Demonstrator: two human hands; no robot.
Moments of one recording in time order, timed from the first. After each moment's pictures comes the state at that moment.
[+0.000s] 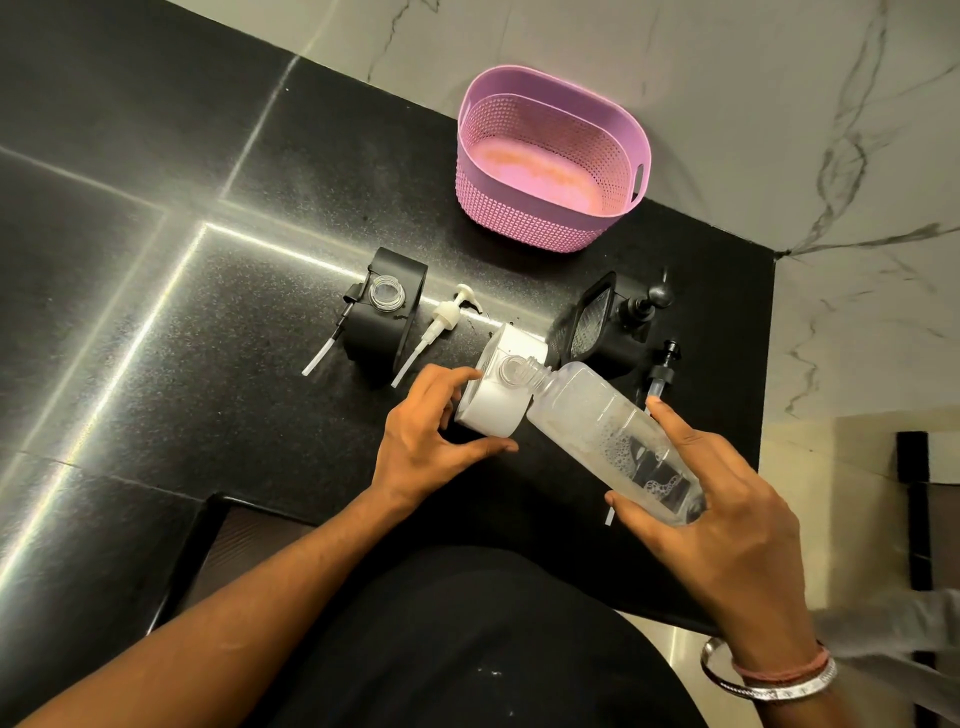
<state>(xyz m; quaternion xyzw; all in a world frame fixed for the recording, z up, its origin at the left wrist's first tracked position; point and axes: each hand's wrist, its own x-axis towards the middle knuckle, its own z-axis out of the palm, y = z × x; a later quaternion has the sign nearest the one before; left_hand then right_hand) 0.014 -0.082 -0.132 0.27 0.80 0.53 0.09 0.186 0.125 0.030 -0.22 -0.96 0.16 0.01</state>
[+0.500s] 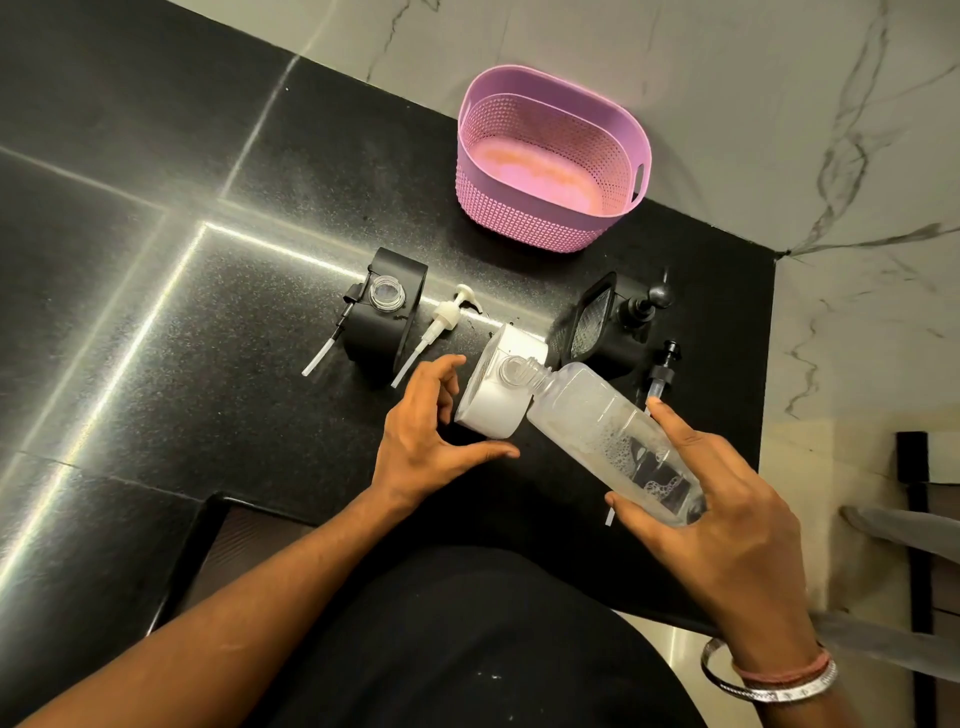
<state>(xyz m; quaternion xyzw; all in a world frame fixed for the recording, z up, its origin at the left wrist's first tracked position) 0.013 -0.084 -0.132 0.25 0.79 0.56 0.09 0.187 0.126 0.030 -0.22 -0.96 0.16 0.00</state>
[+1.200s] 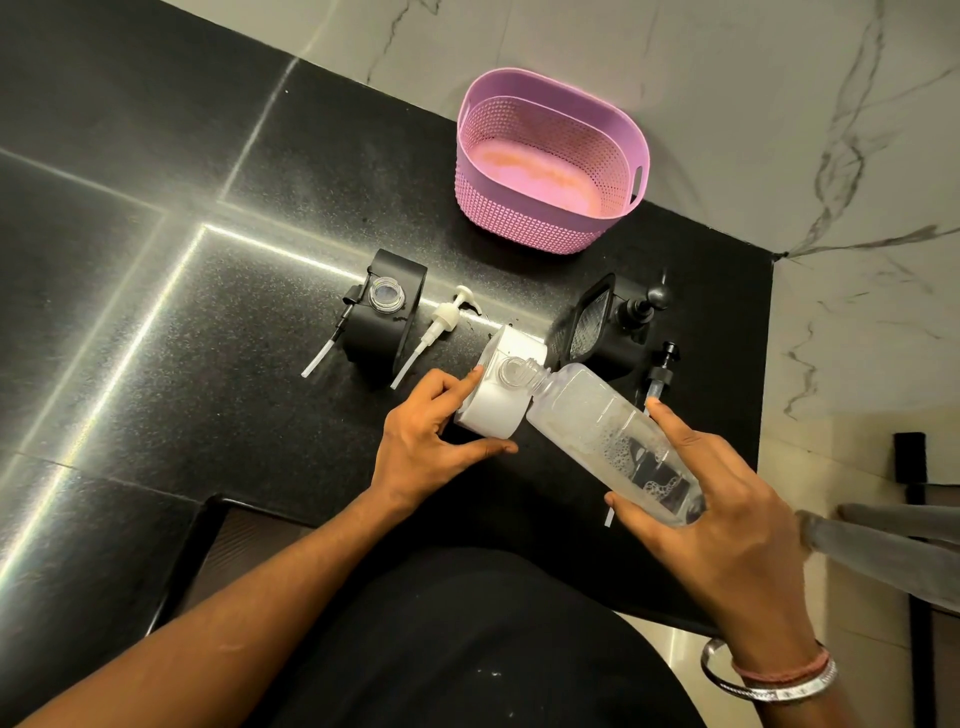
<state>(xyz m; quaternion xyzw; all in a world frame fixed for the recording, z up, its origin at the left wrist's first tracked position) 0.014 -0.082 -0.137 0.28 0.79 0.54 0.09 0.186 0.126 0.029 -0.21 -0.96 0.16 0.01</state>
